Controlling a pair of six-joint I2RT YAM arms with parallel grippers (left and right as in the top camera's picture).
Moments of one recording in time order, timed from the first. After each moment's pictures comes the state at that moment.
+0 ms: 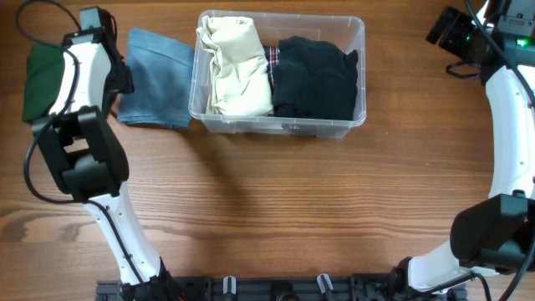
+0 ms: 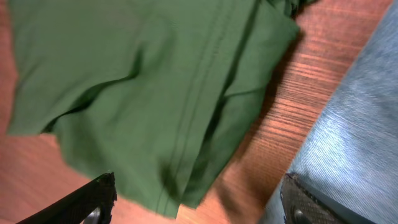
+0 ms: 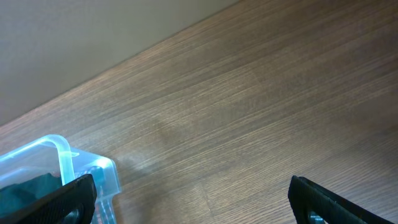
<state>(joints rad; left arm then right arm) 0.20 2.30 1.91 -0.95 -0.41 0.01 -0.19 1.75 1.70 -0.77 0.04 0.28</state>
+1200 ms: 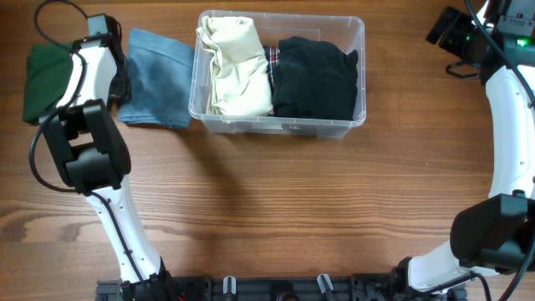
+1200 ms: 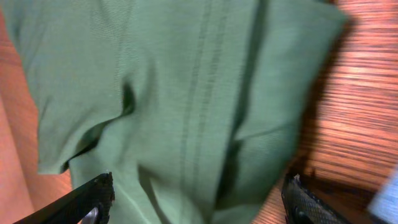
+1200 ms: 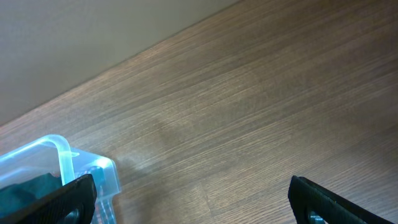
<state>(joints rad) 0.20 2.38 1.92 -0.87 -0.54 0.20 -0.19 1.75 1.70 -0.77 0.05 0.28</state>
